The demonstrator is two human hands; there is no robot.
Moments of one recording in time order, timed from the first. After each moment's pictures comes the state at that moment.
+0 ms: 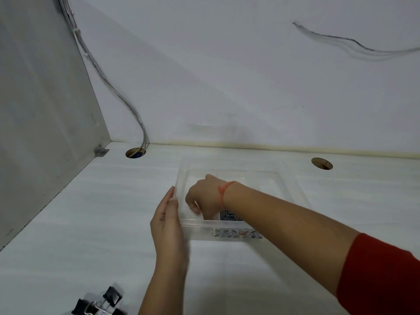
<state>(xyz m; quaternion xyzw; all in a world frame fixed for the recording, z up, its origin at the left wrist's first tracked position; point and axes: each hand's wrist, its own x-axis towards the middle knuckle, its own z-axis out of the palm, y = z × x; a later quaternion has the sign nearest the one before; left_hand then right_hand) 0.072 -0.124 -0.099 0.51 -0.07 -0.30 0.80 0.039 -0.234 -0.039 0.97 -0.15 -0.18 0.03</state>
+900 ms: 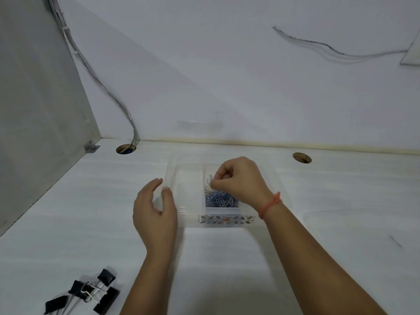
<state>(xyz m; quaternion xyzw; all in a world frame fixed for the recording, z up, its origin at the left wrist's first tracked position) 0.065 -0.106 -0.088 0.70 -0.25 -0.02 0.67 -0.053 -0.219 -0.019 0.84 -0.40 0.26 -0.27</state>
